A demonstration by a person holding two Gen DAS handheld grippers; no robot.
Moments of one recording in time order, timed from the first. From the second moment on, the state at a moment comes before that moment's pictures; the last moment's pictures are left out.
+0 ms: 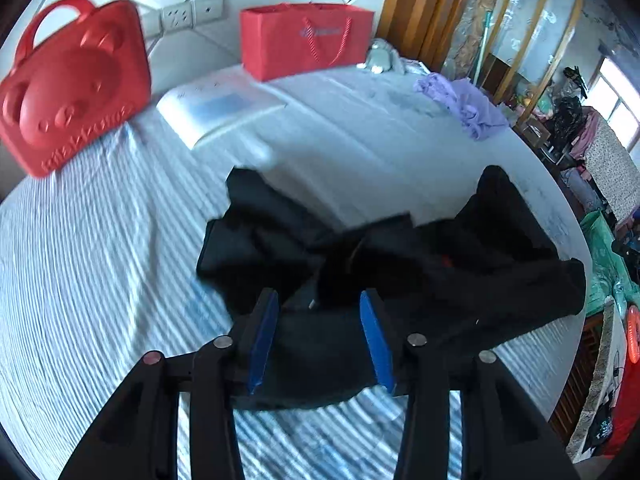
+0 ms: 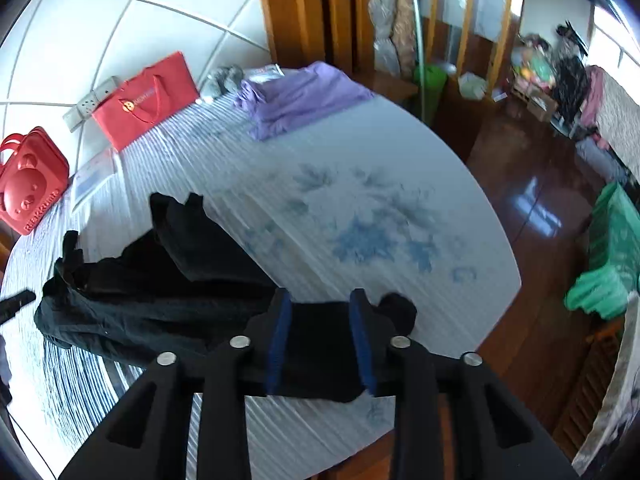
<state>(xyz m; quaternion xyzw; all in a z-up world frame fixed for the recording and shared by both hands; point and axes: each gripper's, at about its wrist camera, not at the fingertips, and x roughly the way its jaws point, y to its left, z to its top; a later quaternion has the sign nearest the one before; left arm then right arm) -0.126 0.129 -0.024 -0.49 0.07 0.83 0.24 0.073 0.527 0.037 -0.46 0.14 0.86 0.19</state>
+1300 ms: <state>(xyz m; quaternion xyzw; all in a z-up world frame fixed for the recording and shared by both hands) 0.019 0.024 0.005 -0.57 0.01 0.80 0.20 -0.044 0.403 -0.040 -0.55 0.05 0.83 -0.05</state>
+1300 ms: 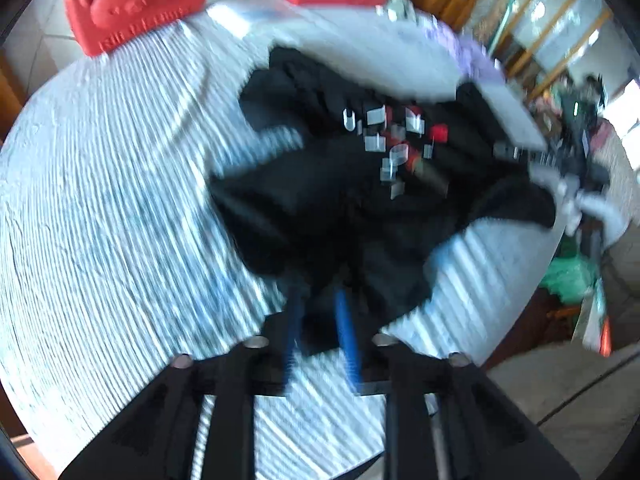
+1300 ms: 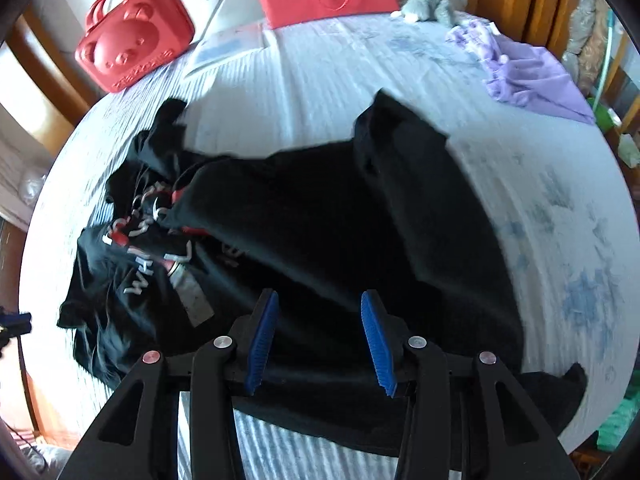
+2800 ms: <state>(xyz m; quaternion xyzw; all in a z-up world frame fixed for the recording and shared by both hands) -0.190 0.001 -0.005 -0.49 -0.04 0.86 0.13 -0.124 0.435 0.091 -0.40 -0.07 0.91 0.11</state>
